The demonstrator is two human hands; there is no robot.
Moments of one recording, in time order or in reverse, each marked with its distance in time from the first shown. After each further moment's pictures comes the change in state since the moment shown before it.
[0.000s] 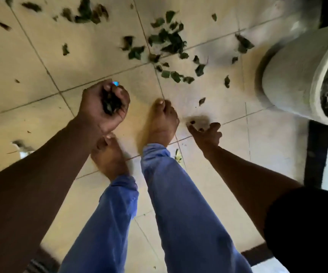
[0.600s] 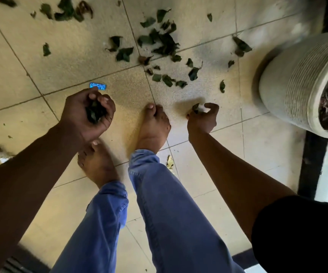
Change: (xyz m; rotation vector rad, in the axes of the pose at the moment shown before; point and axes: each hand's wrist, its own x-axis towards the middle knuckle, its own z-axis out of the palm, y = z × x) left_hand 0.020 0.000 -0.009 -0.008 0.109 0.004; right_hand 0.052 -0.054 0.015 0.481 0.246 0.008
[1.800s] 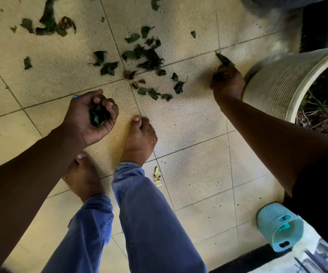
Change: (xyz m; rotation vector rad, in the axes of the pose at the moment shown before) left_hand 0.030 -0.023 0.039 0.077 -0.050 -0.054; right_hand 0.150 -0.112 -0.039 -0.390 -0.084 -0.566
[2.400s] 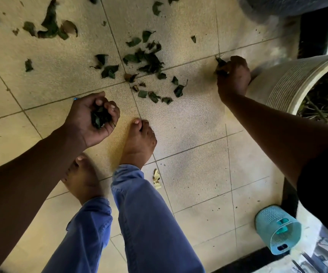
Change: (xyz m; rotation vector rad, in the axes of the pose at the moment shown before) left_hand -0.001 0.000 0.006 0.045 0.026 0.015; right_hand 0.018 -0.024 -0.022 -0.285 -0.044 -0.174
